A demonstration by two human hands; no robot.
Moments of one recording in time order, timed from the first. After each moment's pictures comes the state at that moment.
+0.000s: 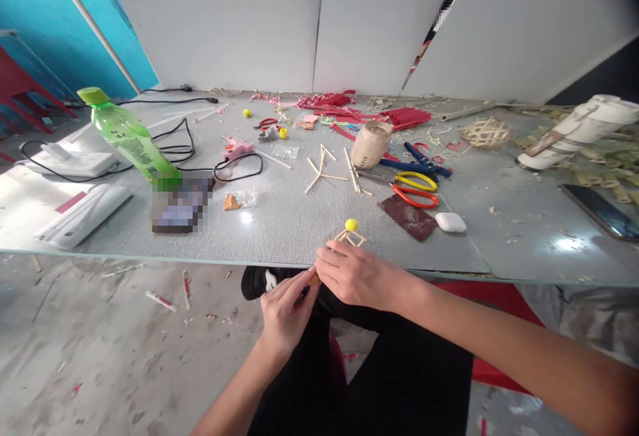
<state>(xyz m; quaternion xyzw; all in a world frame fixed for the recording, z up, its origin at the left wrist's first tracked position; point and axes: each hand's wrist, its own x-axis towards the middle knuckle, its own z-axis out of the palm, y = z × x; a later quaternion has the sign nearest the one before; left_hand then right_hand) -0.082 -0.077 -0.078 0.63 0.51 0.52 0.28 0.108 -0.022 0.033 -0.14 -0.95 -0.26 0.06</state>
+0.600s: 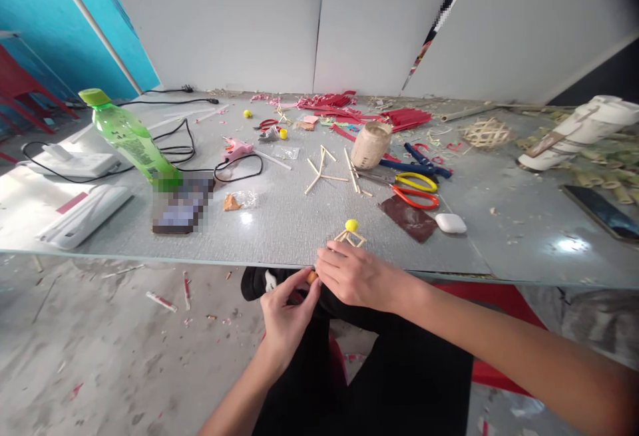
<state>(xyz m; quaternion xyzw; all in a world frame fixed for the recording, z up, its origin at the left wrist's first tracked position) -0.067 -0.080 -0.053 0.55 0.57 0.53 0.29 0.108 -0.022 0.034 -0.14 -0.96 -0.25 0.06</state>
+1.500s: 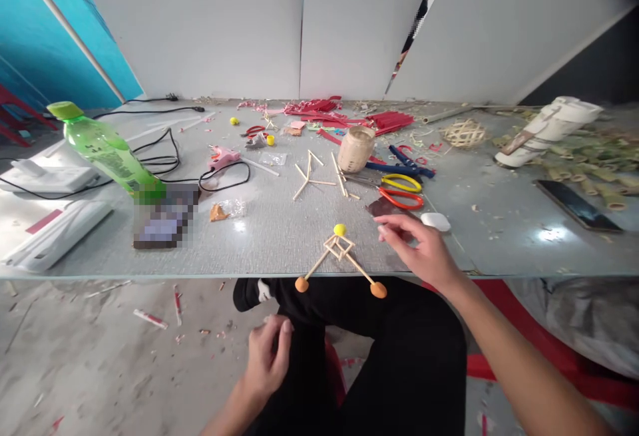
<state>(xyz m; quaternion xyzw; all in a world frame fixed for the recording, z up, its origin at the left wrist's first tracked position) -0.109 -0.123 -0.125 0.68 0.50 0.43 0.33 0.218 -0.014 0.015 -0.52 -0.74 0.11 0.42</state>
